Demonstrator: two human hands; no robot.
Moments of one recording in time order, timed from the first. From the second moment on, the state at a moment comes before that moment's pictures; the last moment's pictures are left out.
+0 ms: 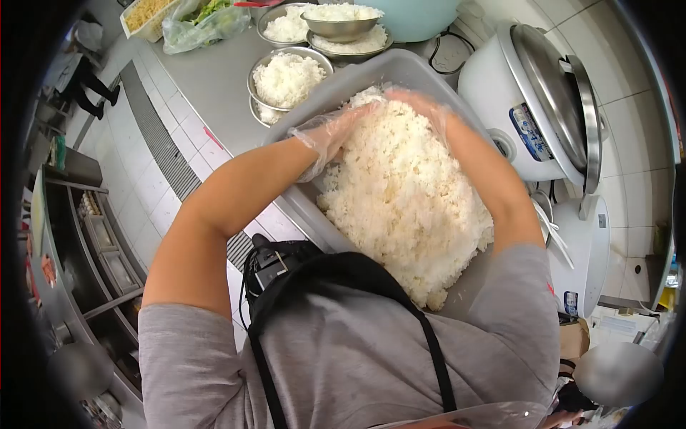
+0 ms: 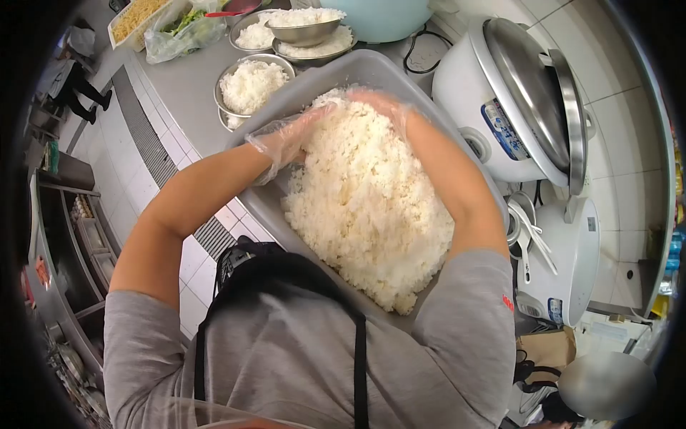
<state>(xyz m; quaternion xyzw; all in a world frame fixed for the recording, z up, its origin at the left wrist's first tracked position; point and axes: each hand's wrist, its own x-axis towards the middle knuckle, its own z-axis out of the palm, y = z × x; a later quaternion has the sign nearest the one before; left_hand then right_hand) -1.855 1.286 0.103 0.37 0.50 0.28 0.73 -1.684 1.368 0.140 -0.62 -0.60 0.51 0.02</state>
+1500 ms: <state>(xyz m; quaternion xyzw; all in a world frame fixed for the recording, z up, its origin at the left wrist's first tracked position) -1.862 1.267 0.125 0.70 0.49 -0.03 0.52 -1.657 1.108 0.141 -0.71 -0.62 0.31 0.14</state>
